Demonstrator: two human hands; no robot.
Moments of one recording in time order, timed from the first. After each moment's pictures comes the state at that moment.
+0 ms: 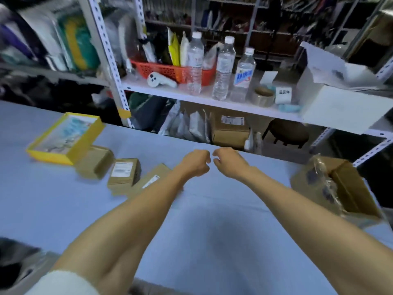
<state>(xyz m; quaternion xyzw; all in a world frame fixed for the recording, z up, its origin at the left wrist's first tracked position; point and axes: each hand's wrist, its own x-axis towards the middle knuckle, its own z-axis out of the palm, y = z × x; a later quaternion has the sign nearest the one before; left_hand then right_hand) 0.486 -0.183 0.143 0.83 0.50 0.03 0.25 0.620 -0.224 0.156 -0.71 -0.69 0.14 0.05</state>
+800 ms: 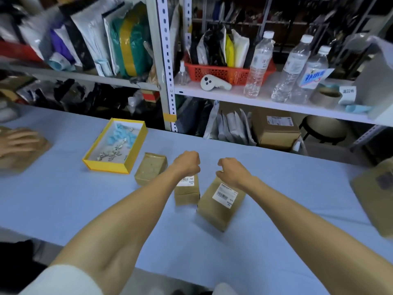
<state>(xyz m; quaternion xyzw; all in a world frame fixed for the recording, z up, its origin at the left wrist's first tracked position) 0.243 -0.072 0.123 0.81 0.54 -0.02 0.24 0.397 -0.144 0.125 -0.74 -0.64 0.20 0.02</state>
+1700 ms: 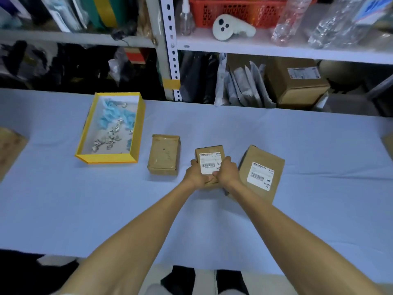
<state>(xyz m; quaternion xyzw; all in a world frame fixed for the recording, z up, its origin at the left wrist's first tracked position) 0.177 -0.057 -0.003 0.61 0.59 -0.01 0.53 0.283 -0.098 0.012 -0.86 -0.36 0.35 0.11</state>
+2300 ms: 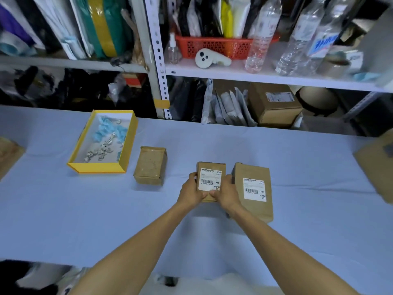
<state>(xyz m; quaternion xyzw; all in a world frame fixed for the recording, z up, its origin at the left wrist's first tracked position) 0.203 -0.116 0.005 0.65 0.54 0.12 0.53 0.320 -0.171 0.019 -0.83 -0.36 0.36 0.25</state>
